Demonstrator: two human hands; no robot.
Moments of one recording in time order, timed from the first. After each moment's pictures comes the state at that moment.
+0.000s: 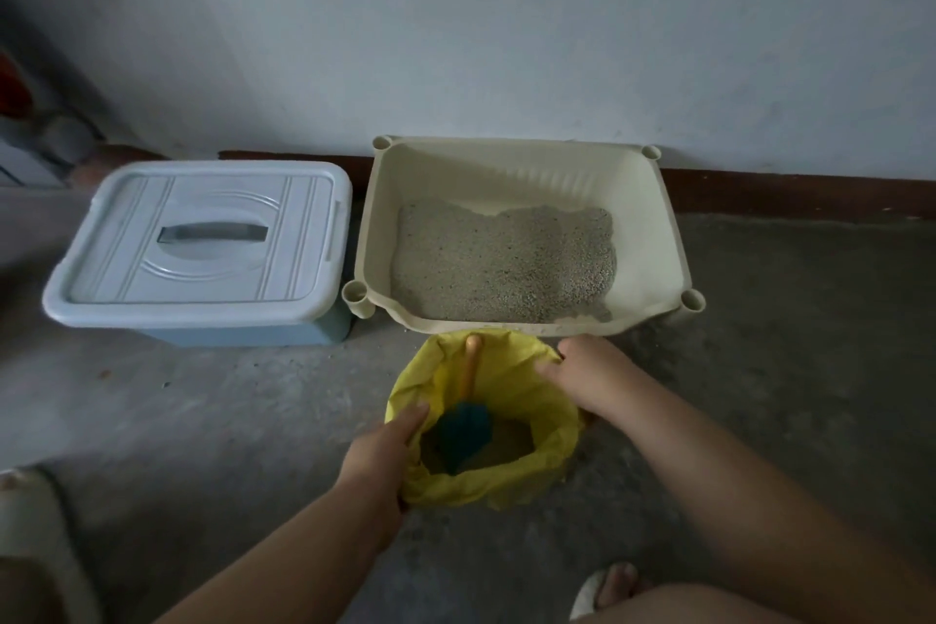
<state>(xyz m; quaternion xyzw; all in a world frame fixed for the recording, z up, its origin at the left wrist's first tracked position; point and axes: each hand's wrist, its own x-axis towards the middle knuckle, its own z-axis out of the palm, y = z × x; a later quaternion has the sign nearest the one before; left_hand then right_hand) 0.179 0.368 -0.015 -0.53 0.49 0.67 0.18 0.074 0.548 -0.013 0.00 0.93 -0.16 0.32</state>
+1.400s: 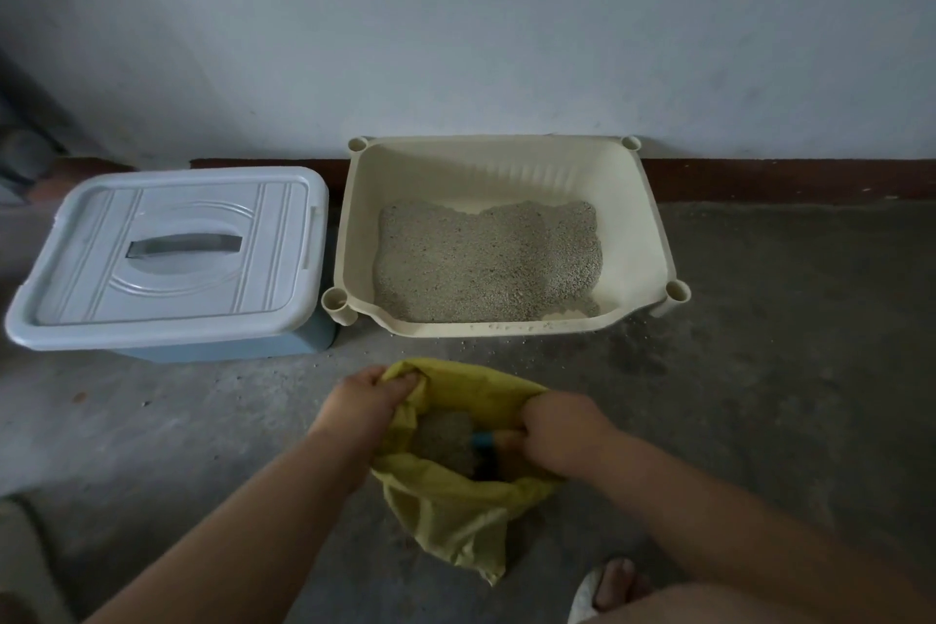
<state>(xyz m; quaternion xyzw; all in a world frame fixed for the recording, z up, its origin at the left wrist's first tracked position) 0.138 0.345 -0.019 -0.38 0.69 0.57 0.22 0.105 0.555 -0.070 -0.21 0.92 -0.01 0.33</state>
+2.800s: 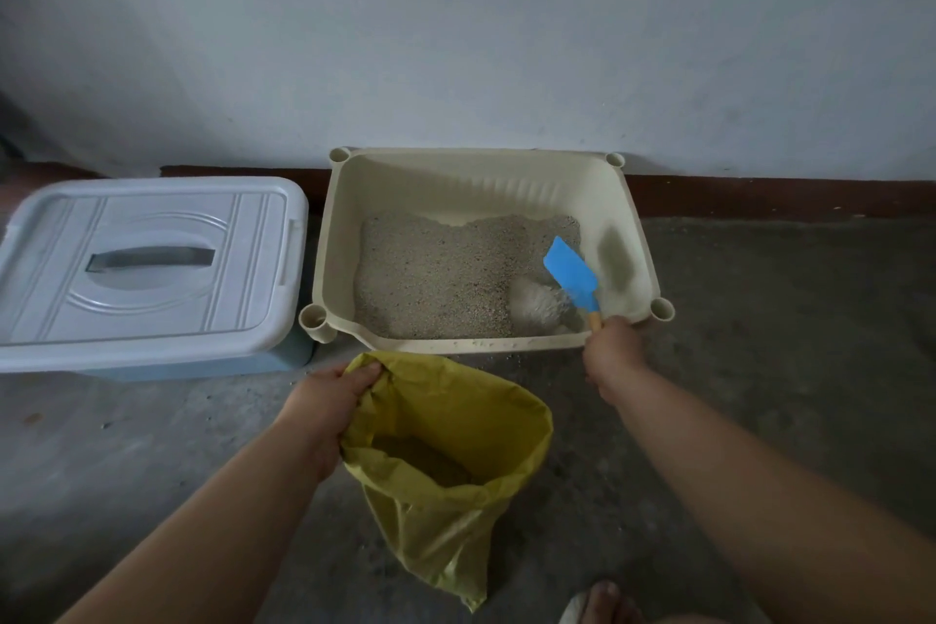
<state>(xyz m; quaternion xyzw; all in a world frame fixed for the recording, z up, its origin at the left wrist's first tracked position) 0.109 0.327 -0.032 -0.43 0.60 0.64 0.20 0.009 0.598 -0.094 0.35 0.83 -0.40 0.12</state>
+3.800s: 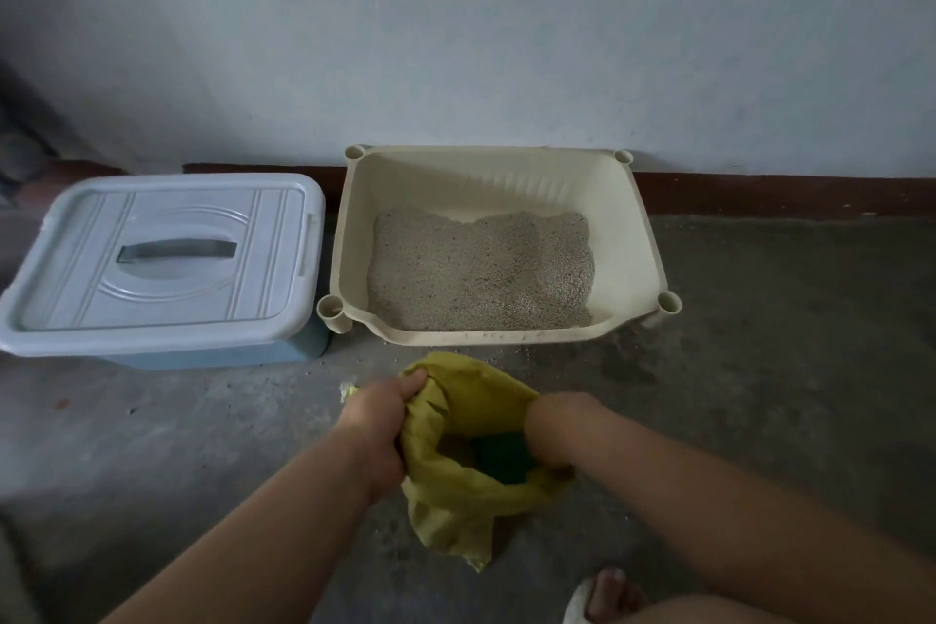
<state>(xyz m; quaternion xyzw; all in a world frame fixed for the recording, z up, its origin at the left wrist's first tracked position) 0.129 0.361 -0.019 -0.48 0.45 0.71 0.25 0.087 0.537 -0.048 -0.19 0.84 0.17 0.48</state>
